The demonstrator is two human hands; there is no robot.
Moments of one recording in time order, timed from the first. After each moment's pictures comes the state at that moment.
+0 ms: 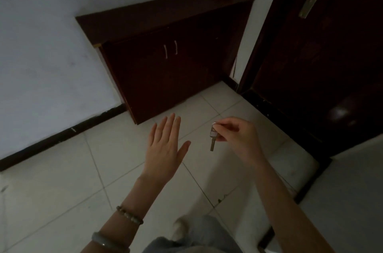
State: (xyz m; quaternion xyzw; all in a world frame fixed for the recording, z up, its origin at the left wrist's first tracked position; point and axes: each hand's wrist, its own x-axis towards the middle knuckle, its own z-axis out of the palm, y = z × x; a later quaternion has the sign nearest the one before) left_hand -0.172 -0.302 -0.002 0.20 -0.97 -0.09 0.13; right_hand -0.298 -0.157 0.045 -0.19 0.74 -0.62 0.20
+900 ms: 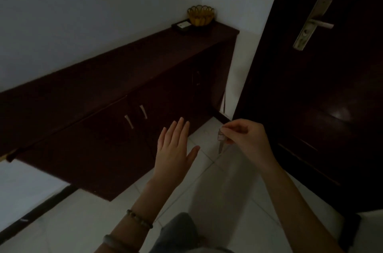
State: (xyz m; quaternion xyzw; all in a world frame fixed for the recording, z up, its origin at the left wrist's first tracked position) left_hand -0.617 -0.474 0.012 0.12 -0.97 -0.13 0.14; right_hand -0.725 -0.321 0.049 -0.14 0.74 -0.64 0.14
